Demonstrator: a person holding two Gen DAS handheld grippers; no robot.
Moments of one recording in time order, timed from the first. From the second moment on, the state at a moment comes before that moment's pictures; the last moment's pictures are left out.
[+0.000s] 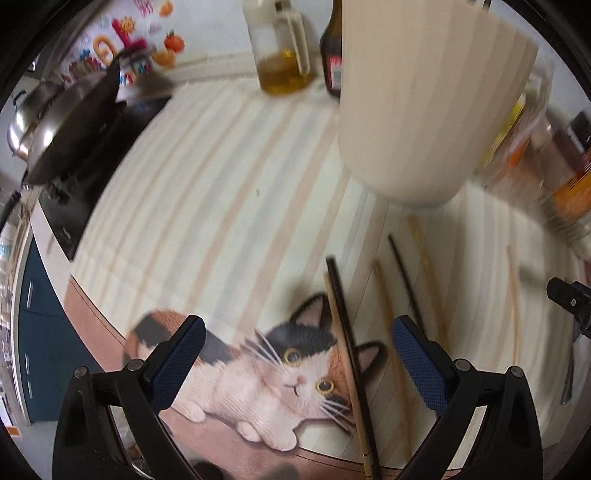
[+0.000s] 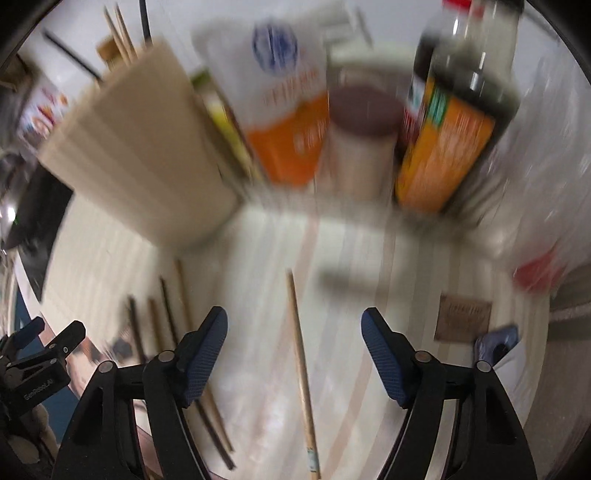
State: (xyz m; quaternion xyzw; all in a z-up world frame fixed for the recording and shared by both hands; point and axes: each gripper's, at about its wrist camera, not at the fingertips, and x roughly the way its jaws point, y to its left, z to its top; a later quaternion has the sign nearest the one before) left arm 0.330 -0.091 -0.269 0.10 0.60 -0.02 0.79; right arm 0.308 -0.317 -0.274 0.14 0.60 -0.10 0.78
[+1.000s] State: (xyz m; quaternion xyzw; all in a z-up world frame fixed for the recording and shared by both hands) left arm 0.315 -0.070 -0.322 0.02 0.66 -0.04 0.75; right arm 0.300 -0.343 -0.340 0.15 0.65 -0.10 0.74
